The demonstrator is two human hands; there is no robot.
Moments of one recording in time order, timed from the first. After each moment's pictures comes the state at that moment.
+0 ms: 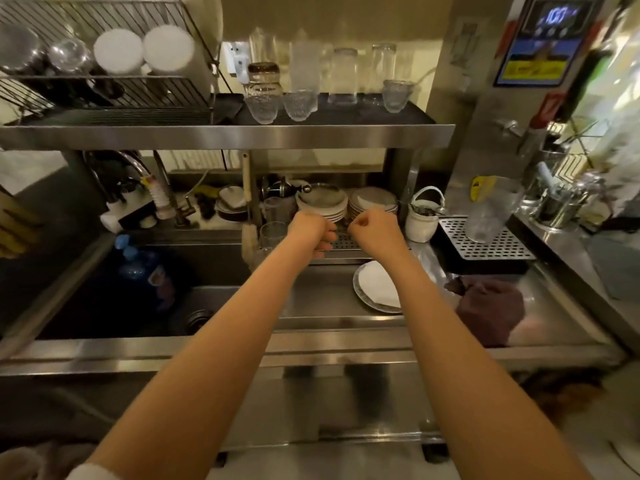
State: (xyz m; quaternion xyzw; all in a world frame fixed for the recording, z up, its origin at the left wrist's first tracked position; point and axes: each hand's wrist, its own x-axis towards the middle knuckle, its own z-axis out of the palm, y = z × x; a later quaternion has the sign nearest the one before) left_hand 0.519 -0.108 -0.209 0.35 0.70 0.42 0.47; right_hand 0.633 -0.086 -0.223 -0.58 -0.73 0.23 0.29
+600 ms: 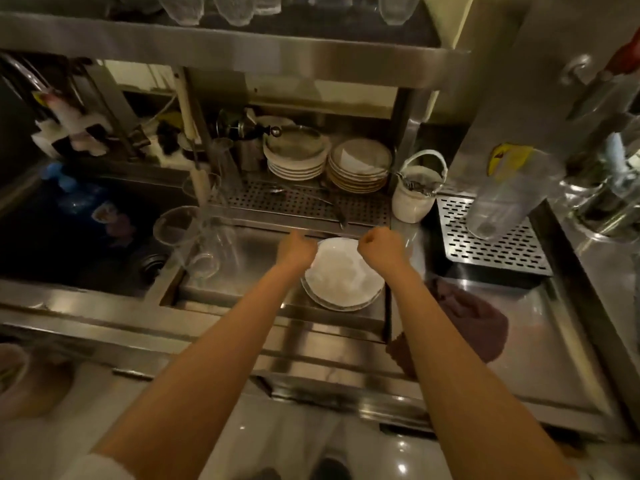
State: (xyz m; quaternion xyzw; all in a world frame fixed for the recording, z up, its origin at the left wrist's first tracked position) left_hand 0.616 -0.005 -0.349 0.32 0.82 0.31 0.38; right_hand 0.746 0.050 -0.344 -0.60 -0.74 0.28 0.11
